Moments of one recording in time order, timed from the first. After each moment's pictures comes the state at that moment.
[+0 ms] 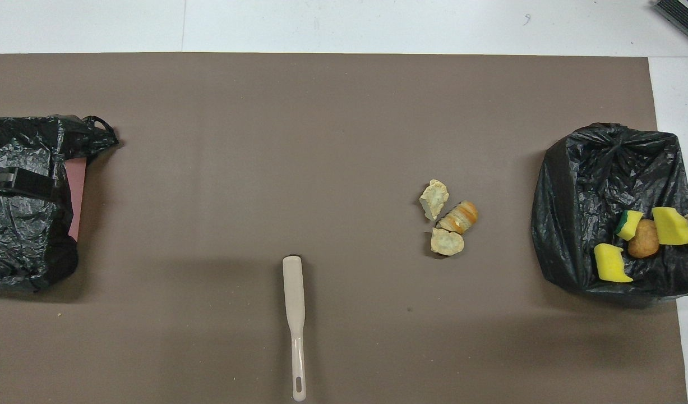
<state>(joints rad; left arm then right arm) -0.06 0.00 0.06 -1.60 0.01 1.56 0.14 -0.23 -0.21 -0.04 -1.93 -0.91 1.68 -1.71</state>
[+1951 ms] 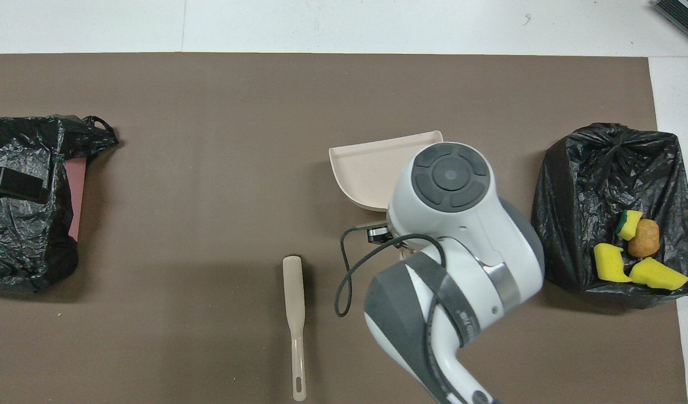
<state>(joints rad) -0.06 0.00 0.07 -1.59 0.01 1.55 0.13 0.40 0.20 0.16 -1.72 -0.02 1.85 0.49</state>
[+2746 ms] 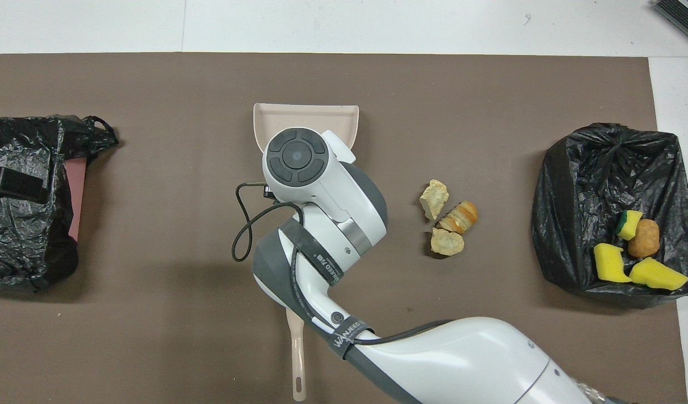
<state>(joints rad) -0.06 0.00 0.07 -1.59 0.01 1.55 0.13 0.56 0.66 0.15 -1.24 -0.09 1.97 0.76</state>
